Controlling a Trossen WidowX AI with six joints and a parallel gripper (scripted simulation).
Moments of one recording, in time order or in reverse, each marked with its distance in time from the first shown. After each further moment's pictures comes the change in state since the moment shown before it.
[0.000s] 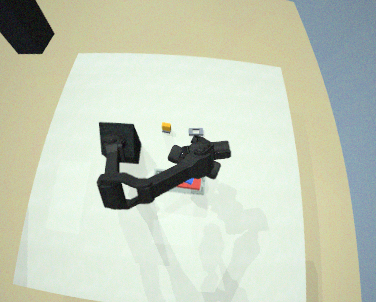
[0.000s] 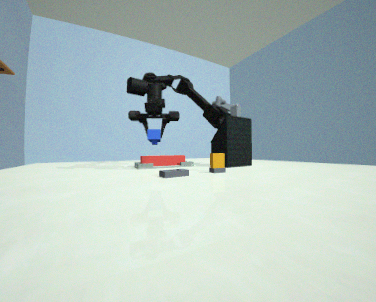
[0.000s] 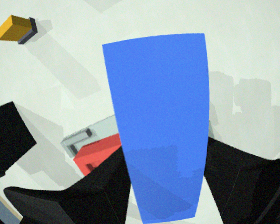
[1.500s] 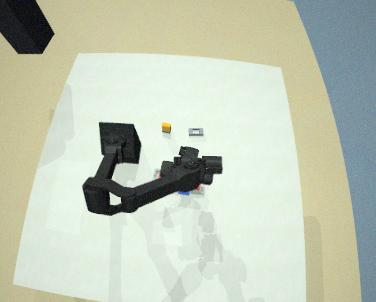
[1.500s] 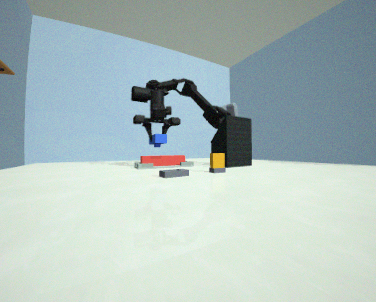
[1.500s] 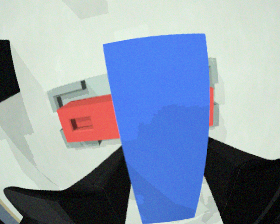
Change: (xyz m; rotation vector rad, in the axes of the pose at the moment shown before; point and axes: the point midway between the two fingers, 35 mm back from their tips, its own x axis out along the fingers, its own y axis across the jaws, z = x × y) arm 0.008 0.008 -0.047 -0.256 0.025 -0.002
